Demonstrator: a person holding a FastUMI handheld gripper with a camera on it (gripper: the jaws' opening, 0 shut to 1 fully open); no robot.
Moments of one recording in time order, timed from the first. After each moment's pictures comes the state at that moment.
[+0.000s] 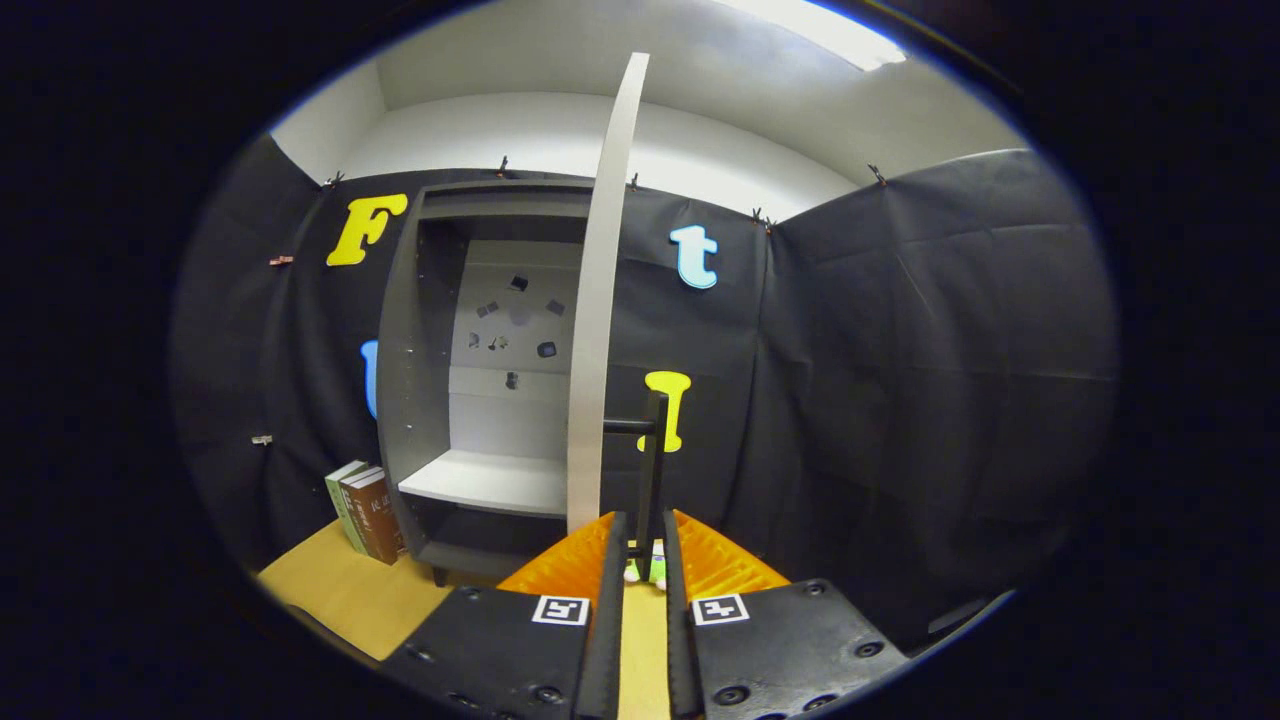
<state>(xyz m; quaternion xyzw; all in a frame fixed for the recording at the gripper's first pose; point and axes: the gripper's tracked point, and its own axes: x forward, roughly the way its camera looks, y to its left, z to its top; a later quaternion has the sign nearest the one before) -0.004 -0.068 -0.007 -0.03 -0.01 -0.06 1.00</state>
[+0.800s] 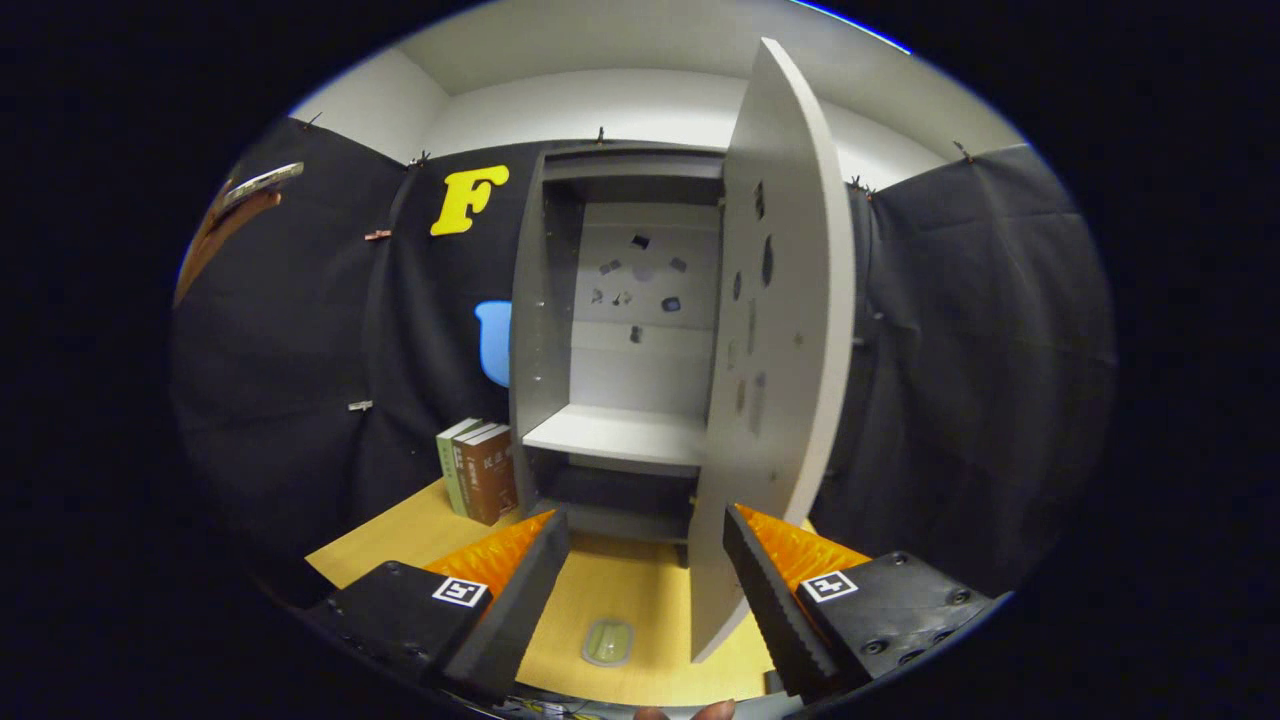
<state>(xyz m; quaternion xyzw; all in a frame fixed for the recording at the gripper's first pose) -0.016 0.050 -0.092 -0.02 0.08 0.10 0.99</state>
